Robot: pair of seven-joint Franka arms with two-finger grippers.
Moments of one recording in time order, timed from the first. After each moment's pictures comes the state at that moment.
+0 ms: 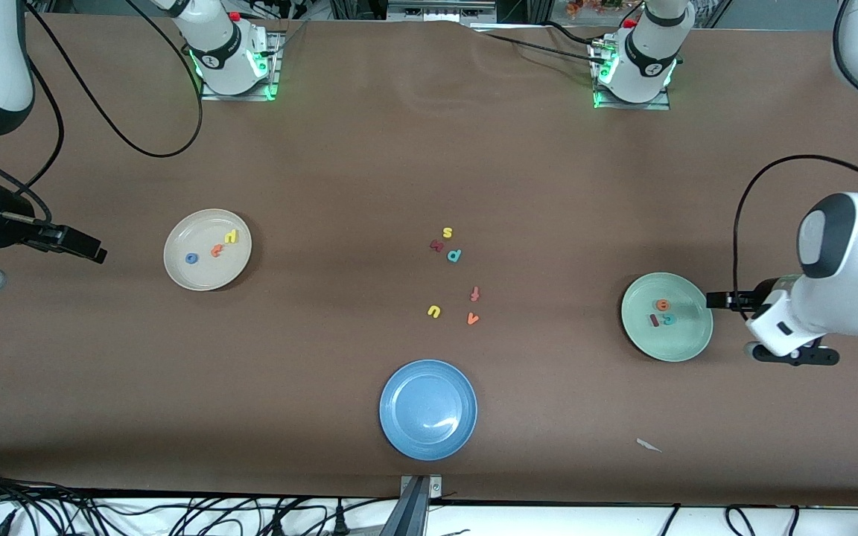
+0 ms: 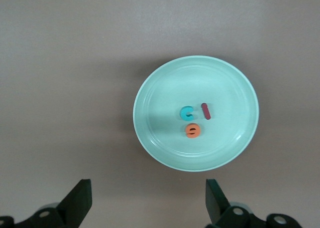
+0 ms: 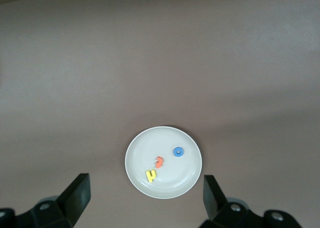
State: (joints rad) left arm 0.31 0.58 -0.36 -1.39 0.24 1.71 -0.05; right arm 0.06 0.22 -0.10 -1.53 0.06 1.75 0.16
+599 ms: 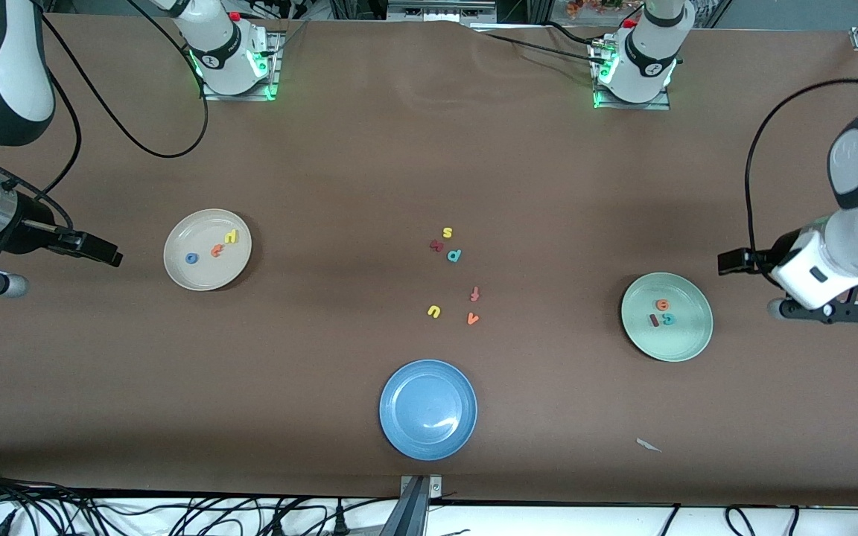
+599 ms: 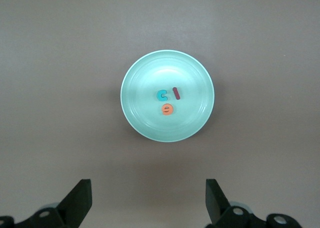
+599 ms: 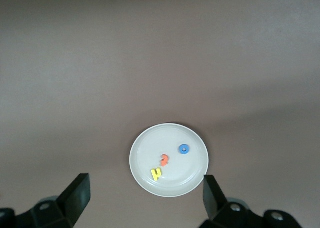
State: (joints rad) left arm 0.12 0.30 -0.15 -1.53 0.08 1.68 0.01; right arm 0.09 0.25 -0.09 -1.53 0.06 1.75 0.20
